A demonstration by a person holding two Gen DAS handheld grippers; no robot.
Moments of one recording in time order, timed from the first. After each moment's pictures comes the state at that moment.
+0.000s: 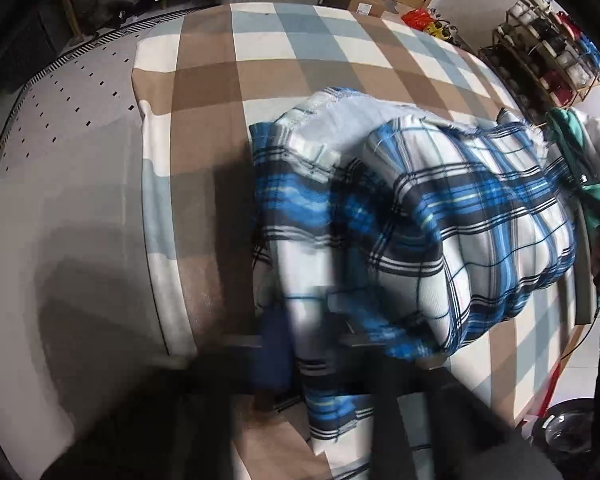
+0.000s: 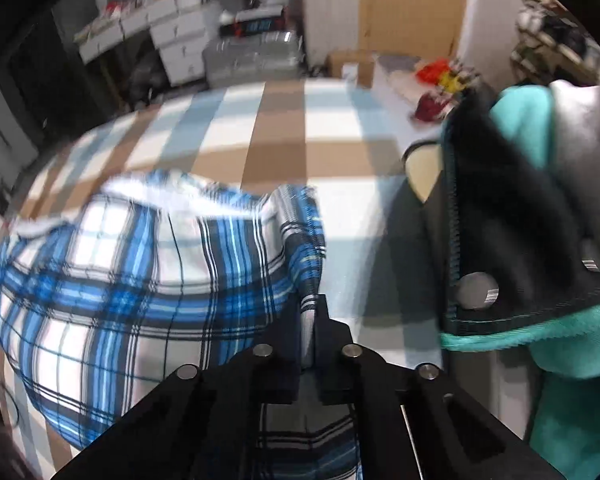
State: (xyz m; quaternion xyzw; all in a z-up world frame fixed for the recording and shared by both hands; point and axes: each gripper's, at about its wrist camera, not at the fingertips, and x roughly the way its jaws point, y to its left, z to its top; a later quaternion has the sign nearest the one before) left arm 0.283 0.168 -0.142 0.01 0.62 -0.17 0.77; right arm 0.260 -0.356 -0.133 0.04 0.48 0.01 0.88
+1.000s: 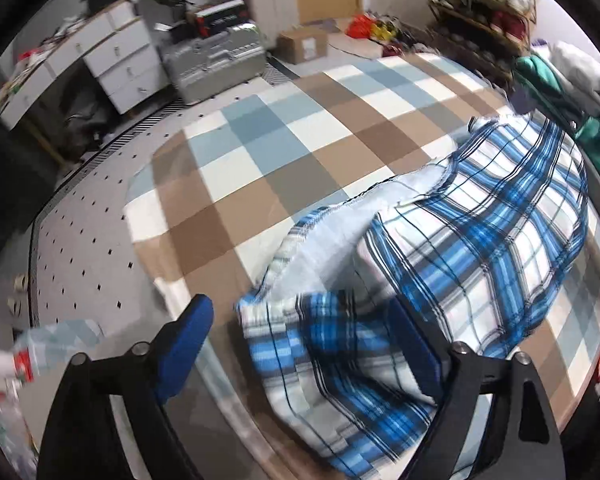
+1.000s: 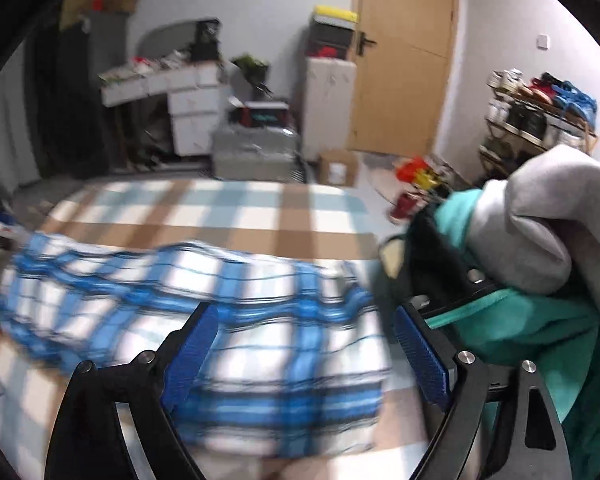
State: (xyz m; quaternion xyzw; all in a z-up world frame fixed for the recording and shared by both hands) left arm 0.327 0.119 -0.093 0.19 0.51 -0.24 0.81; right arm 0.165 -0.302 -0.067 -0.02 0.32 0.00 0.95
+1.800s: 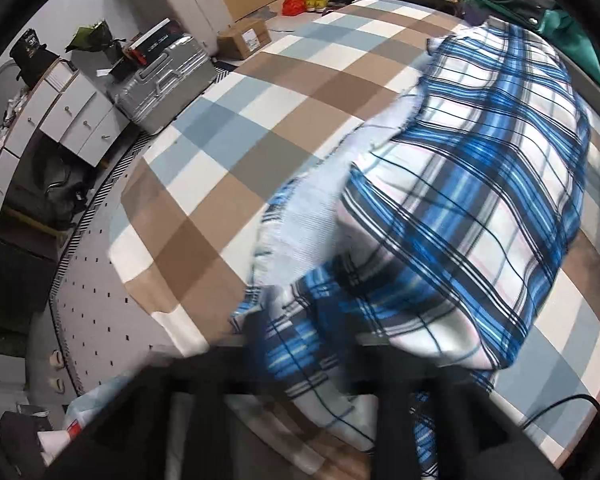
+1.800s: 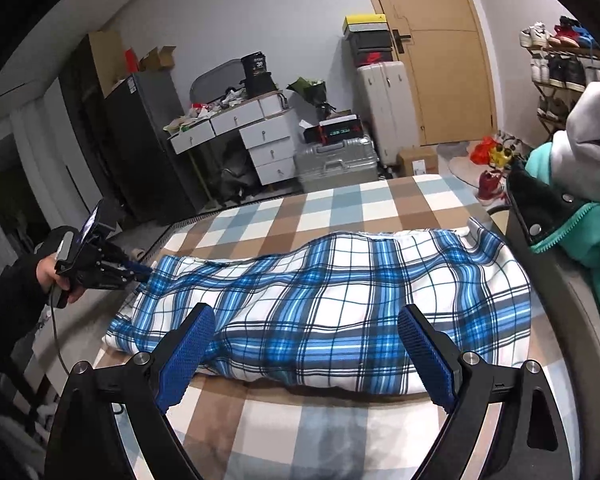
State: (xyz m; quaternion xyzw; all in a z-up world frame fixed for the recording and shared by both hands) left arm 0.295 0.108 -0.112 0.33 0.49 -0.27 0.76; right arm 0.111 -0.239 -0.071 0.12 0.29 0.12 0.94
